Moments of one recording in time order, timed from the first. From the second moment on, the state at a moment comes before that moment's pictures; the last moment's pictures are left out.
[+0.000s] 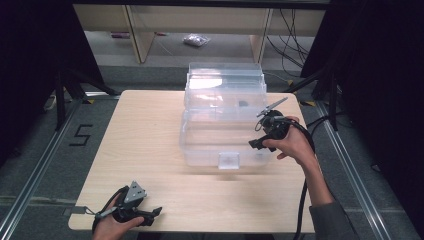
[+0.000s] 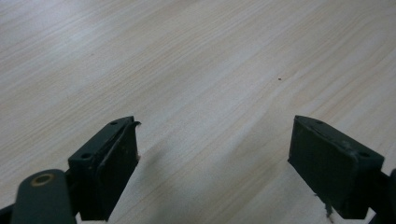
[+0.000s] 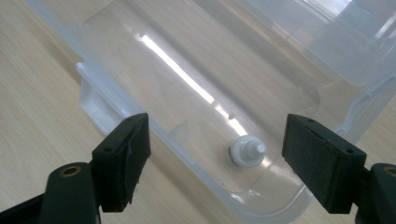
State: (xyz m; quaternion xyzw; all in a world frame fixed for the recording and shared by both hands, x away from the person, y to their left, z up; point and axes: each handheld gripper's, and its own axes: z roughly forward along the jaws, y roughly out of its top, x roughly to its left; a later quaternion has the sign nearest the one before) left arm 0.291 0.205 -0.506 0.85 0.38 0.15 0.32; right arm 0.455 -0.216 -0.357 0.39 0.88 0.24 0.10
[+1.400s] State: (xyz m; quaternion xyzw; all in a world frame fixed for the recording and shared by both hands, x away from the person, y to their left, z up) left arm 0.293 0.204 -0.507 0.86 0.38 0.15 0.32; right arm 0.395 -0.211 -0.379 0.35 0.88 0.31 0.12
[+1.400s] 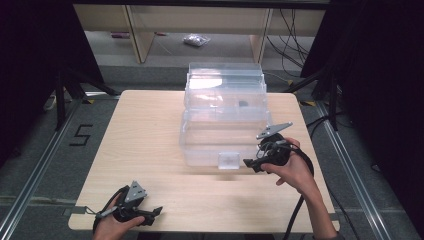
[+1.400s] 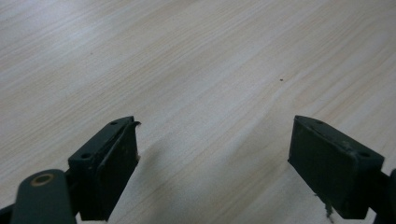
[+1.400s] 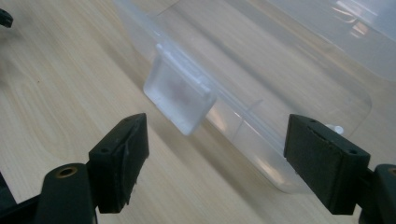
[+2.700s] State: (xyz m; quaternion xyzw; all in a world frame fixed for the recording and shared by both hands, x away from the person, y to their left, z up) left arm 0.292 0.202 -0.506 0.84 0.39 0.16 0.34; right arm 0.356 -0.206 -0.409 0.32 0.87 0.35 0.12
